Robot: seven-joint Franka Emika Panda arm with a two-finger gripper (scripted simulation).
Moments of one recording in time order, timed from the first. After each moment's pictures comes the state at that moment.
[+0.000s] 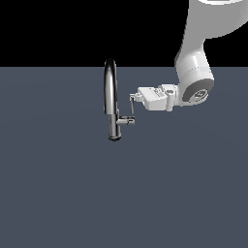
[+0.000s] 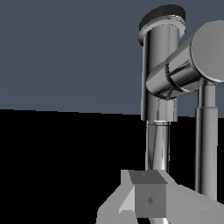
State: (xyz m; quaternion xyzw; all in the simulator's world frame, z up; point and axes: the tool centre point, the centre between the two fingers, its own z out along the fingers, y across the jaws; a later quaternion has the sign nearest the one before) arm 0.091 -0.032 0.173 -0.53 0.48 0.50 0.49
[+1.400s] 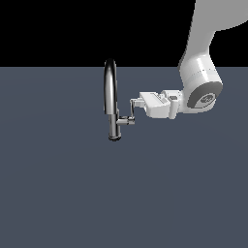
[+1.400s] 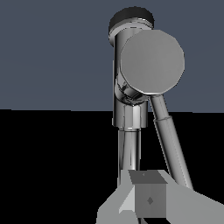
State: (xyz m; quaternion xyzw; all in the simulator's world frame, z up) arm 0.053 -0.033 0.164 -0.51 0.49 0.50 0.50
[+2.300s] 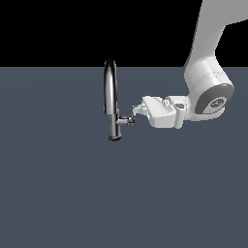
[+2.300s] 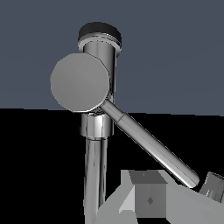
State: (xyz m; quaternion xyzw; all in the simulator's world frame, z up) arm 0.011 -0.039 0.152 -0.52 0.49 0.49 0.50
